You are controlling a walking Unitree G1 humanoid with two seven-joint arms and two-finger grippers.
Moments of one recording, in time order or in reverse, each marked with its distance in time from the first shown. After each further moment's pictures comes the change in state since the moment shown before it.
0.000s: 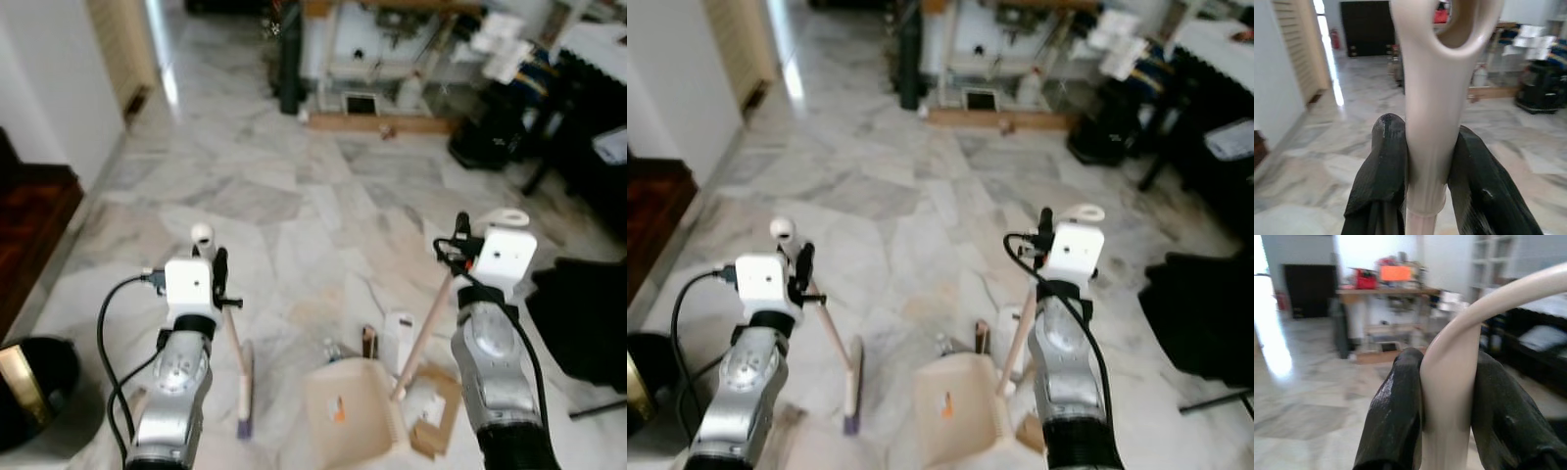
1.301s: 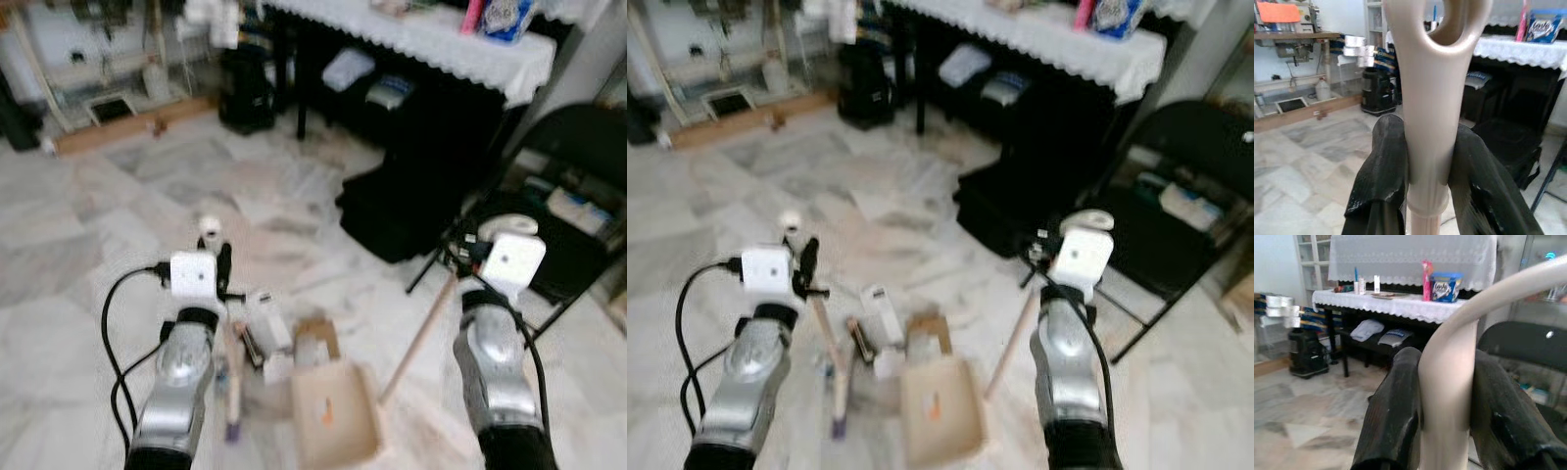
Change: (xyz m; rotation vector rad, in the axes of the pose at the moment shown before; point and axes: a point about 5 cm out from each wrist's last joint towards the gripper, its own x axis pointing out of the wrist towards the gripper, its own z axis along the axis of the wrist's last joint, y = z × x) left arm 0.006 -0.006 0.004 -0.022 -0.012 -0.038; right arm -0.003 -0.001 -0.003 -0.015 -0.001 -0.008
